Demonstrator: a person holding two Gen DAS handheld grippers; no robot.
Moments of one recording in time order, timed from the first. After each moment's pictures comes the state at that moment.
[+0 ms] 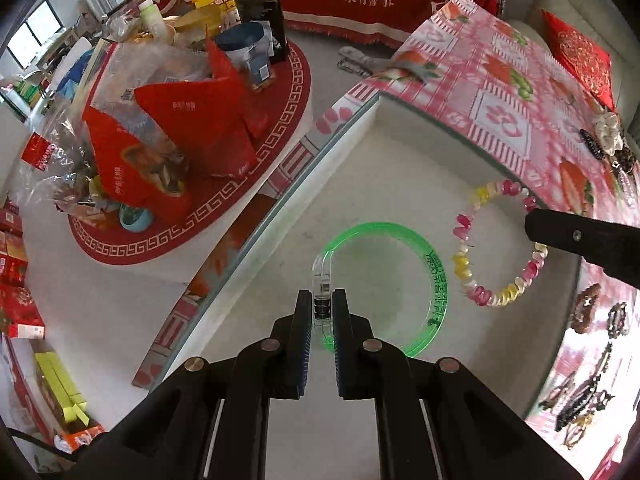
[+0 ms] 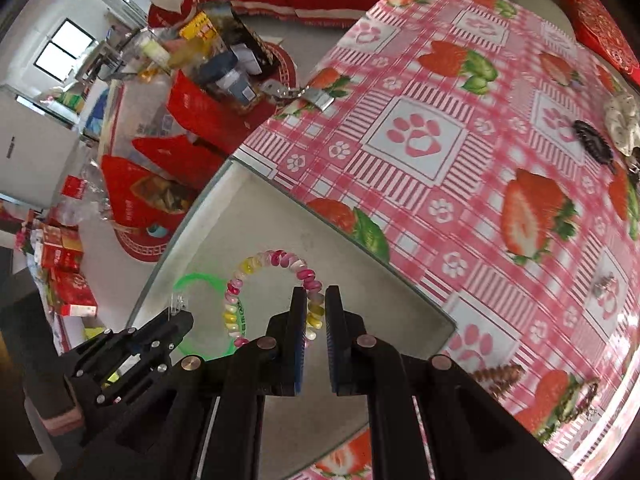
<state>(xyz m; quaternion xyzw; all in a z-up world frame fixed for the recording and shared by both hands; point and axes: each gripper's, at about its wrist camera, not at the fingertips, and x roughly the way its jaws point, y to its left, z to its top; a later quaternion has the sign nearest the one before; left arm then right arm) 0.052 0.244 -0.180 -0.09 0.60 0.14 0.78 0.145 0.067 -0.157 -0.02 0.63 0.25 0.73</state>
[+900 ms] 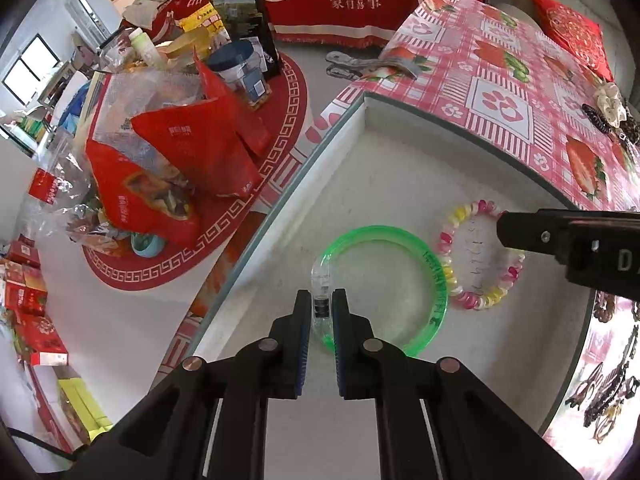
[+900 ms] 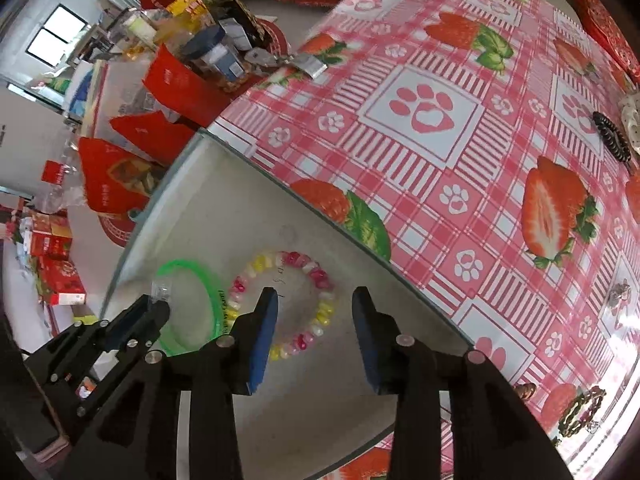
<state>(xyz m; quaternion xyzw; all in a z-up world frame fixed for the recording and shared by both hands) 0.059 0.231 -0.183 -0.03 0.59 0.14 0.79 0.152 0.072 -0.183 -0.04 0.65 0.25 0.72</state>
